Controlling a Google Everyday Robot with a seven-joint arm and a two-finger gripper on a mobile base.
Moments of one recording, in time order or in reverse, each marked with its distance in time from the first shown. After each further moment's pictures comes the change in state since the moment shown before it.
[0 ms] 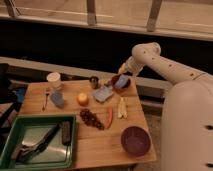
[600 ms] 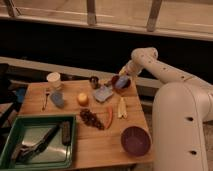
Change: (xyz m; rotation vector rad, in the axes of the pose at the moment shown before) arm -0.003 -0.009 0.027 -0.001 0.014 0.022
